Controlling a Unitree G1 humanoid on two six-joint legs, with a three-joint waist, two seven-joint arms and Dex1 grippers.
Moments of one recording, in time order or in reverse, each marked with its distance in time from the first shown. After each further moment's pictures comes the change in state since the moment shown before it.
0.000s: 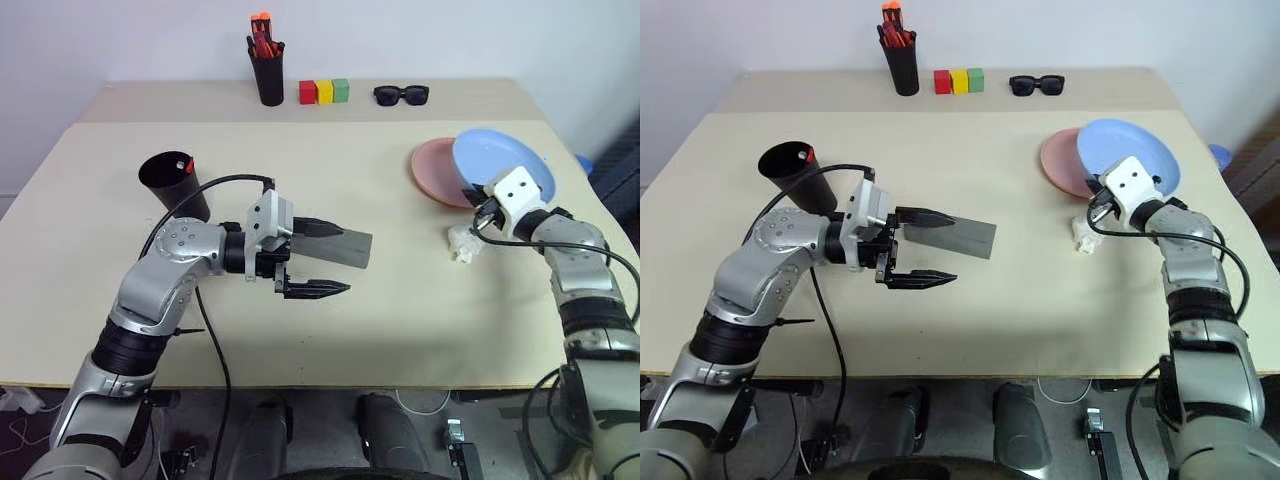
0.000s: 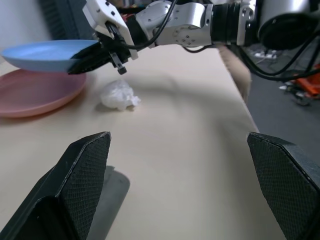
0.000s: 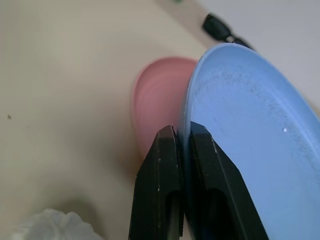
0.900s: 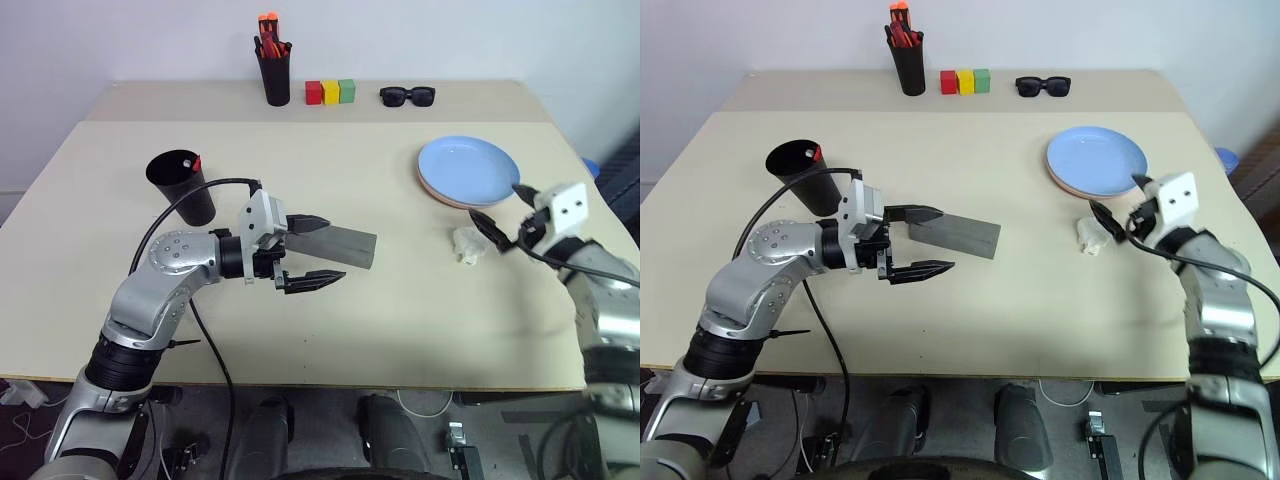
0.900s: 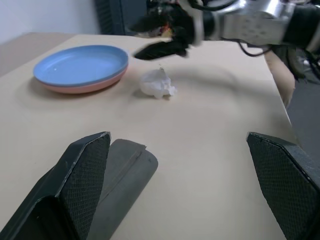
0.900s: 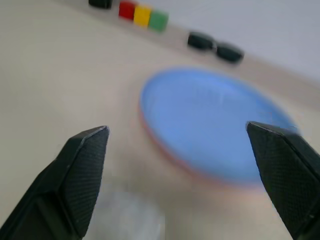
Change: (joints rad) left arm 0.050 -0.014 0.024 -0.017 -0.003 0.023 0.115; right arm 0.478 -0.006 -0.283 -0.676 0.377 0.430 -0.017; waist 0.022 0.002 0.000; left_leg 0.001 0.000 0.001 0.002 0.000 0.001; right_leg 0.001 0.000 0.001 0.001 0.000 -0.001
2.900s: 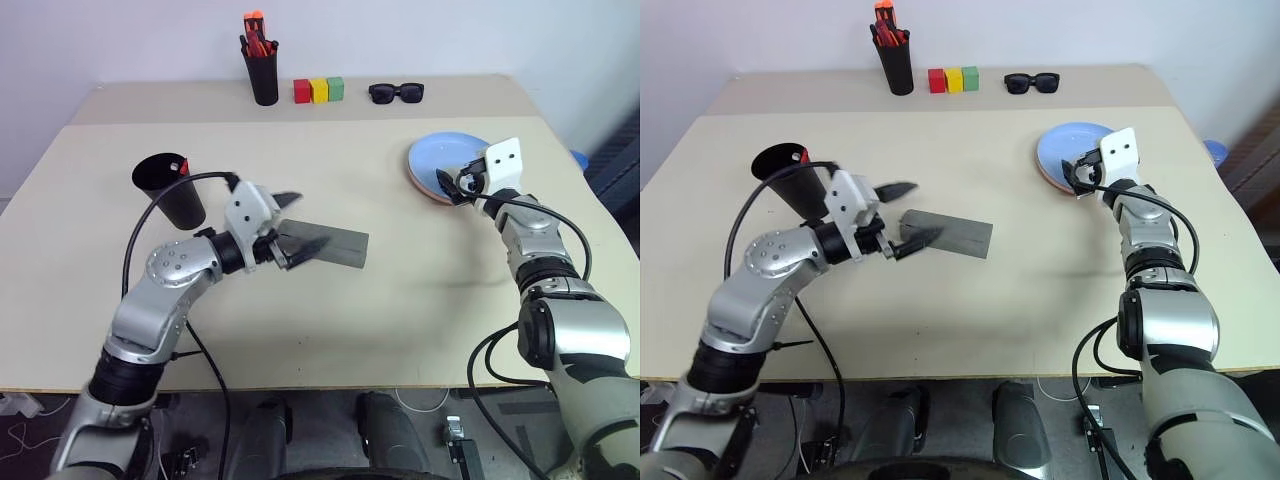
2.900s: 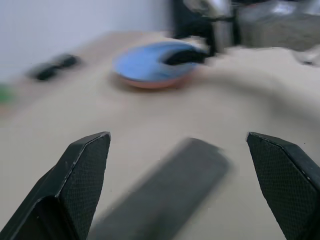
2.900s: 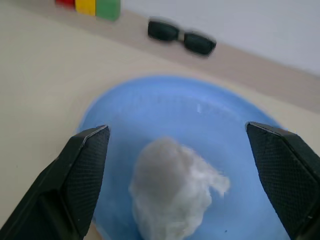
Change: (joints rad) left arm 0.112 -0.096 0.068 -0.058 0.179 -0.116 0.424; right arm -0.721 0.151 0.139 1.036 -0.283 -0.490 -0.165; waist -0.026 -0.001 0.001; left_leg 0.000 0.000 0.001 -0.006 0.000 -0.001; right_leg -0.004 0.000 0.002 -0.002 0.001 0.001
